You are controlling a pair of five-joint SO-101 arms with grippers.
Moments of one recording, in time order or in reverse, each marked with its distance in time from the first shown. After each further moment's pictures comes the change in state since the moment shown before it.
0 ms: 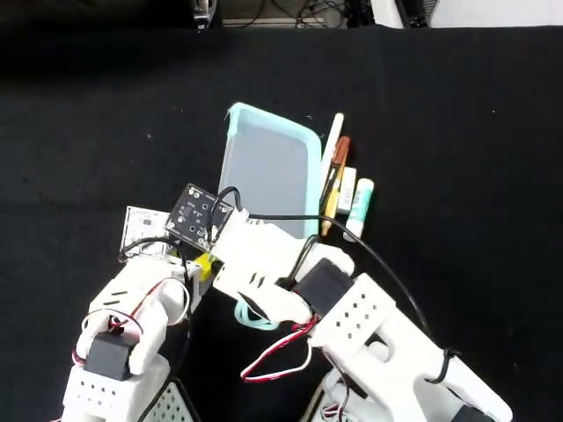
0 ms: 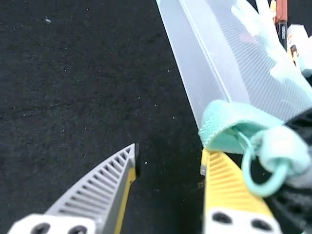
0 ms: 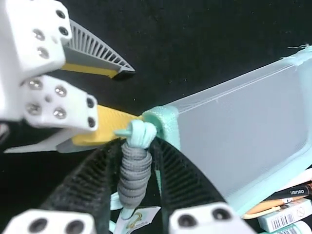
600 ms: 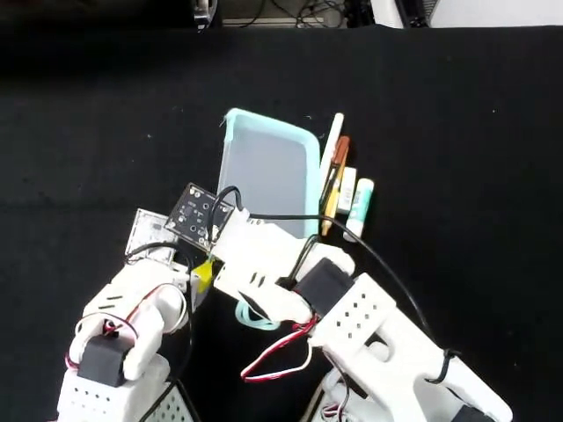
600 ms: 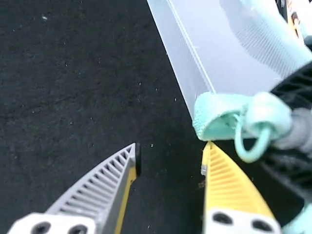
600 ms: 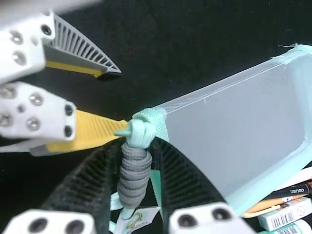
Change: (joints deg) left arm 0.0 0.0 -4.7 7.6 -7.1; right arm 0.2 0.0 0.1 0.1 0.0
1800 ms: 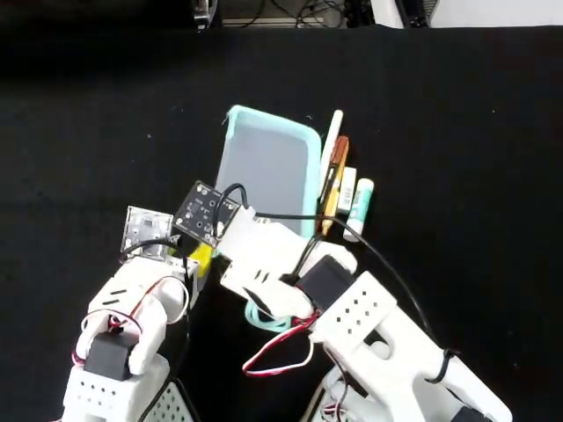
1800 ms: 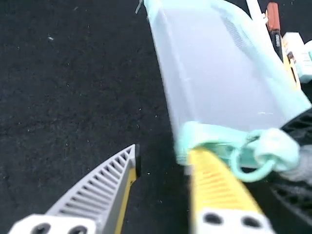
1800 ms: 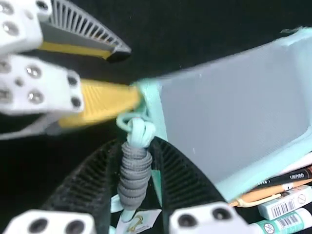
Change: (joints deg) left arm -0.5 -0.3 5.5 -11.3 3.8; right arm 2.0 0.0 2.0 0.0 1.4
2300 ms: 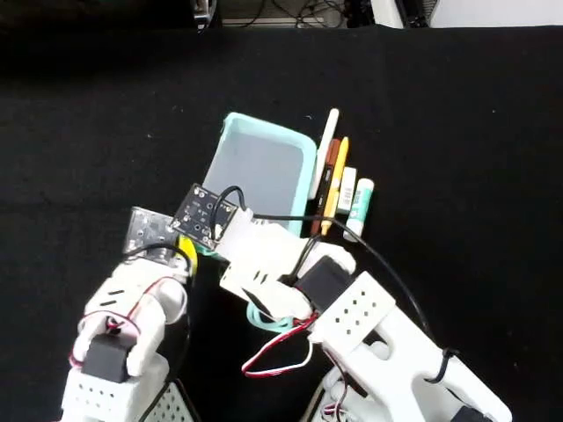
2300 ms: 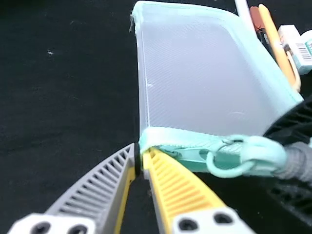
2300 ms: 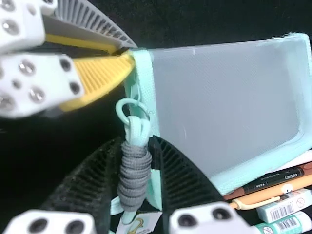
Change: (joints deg) left arm -2.4 0.2 -2.6 1.4 -3.5; right arm -0.2 0.0 -1.1 0.6 0.3
